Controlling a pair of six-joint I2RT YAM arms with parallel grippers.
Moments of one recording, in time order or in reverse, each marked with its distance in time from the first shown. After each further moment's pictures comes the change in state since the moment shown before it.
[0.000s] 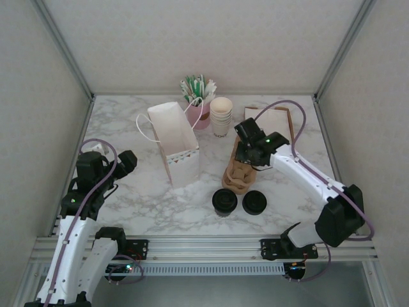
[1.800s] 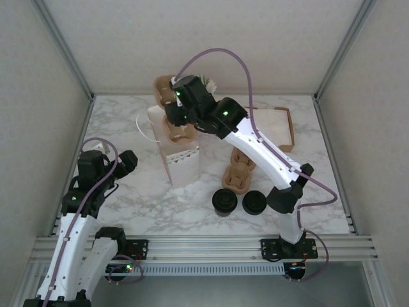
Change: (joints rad) left arm 0.000 0.023 0.000 -0.001 0.000 0.000; right arm 0.352 0.579 1.160 -0.101 0.042 -0.368
